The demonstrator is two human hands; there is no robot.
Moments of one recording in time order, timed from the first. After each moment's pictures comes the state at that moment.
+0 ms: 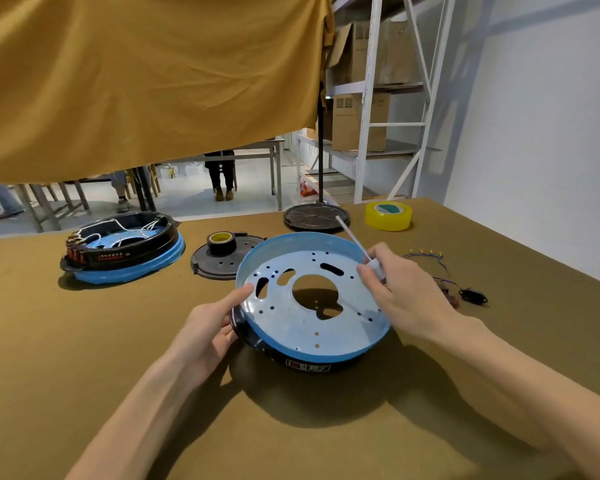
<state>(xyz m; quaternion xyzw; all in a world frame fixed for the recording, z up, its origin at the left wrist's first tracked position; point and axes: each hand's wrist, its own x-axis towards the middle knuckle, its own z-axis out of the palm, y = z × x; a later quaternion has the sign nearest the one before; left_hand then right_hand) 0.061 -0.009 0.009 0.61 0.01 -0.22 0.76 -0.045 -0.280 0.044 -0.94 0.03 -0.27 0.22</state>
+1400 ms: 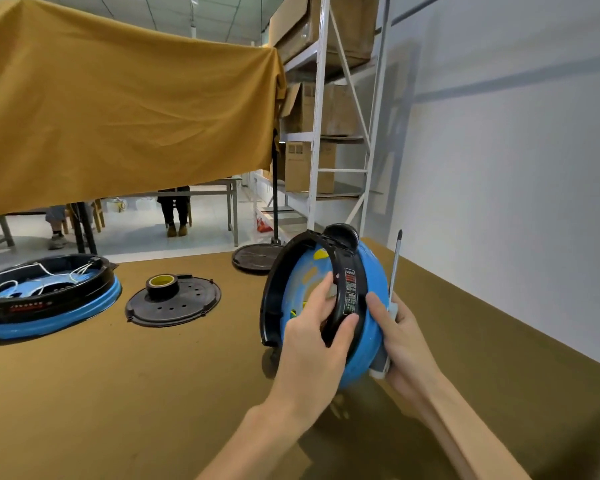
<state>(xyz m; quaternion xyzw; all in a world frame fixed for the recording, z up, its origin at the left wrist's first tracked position) -0.049 -0.175 0.046 0.65 -0.42 0.08 0.63 -0.108 -0.307 0.049 -0.57 0.05 -0.28 0.78</state>
